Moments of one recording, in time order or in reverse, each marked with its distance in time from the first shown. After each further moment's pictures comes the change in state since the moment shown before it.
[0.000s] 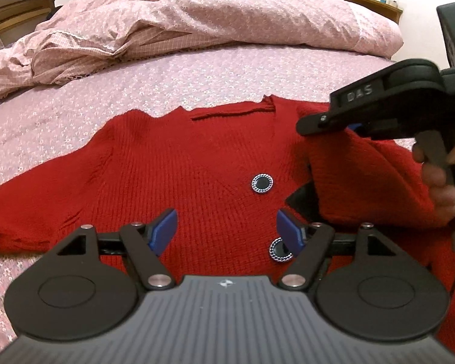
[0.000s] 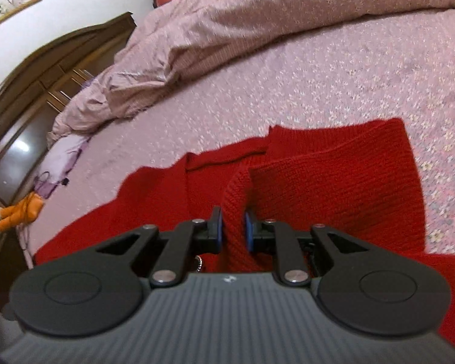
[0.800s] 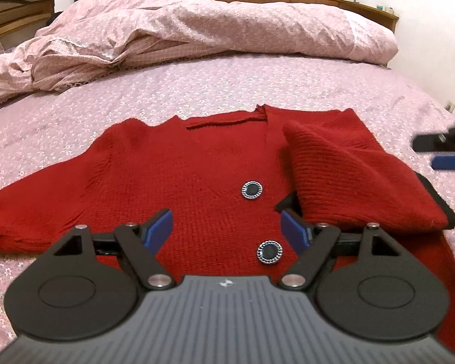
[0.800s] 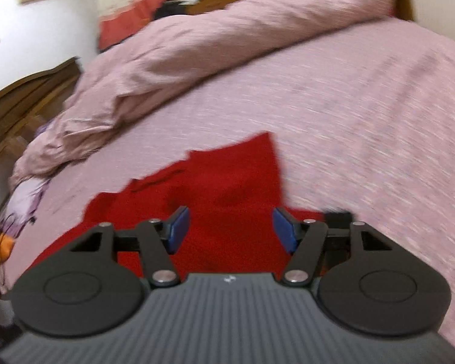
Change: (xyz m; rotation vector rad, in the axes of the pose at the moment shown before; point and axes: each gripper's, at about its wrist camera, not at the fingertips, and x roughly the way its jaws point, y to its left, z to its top) left arm -0.015 -0.010 0.002 0.005 -0.035 -0.013; right arm -0.120 -0.046 -0.033 0.140 -0.152 -0.233
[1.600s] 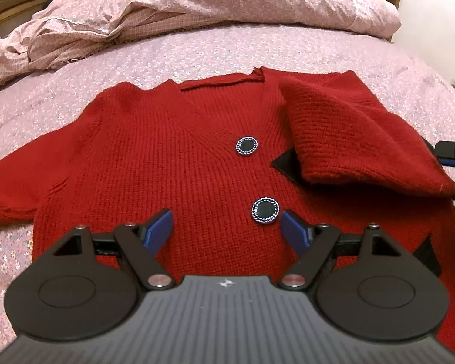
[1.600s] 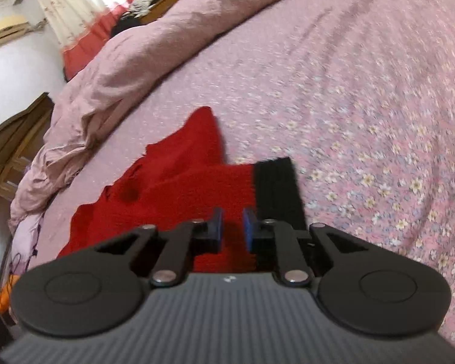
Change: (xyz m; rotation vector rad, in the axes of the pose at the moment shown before) left arm 0.016 -0.006 -0.024 0.005 0.097 0.010; right arm -0.006 -0.050 -0.035 0.190 0.007 -0.004
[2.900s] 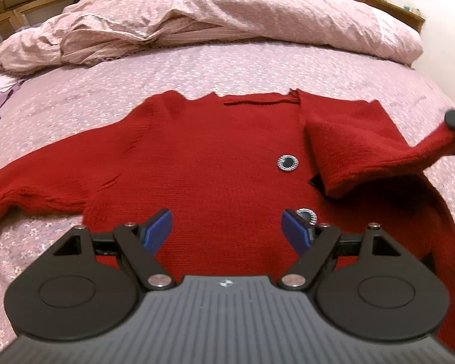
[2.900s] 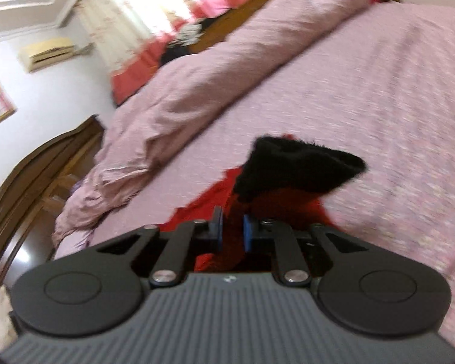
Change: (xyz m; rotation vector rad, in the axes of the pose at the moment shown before) left arm -0.035 0.036 0.001 -0.099 -0.037 0.063; right arm -0.022 0.066 -0.003 -0.022 -0.120 0.208
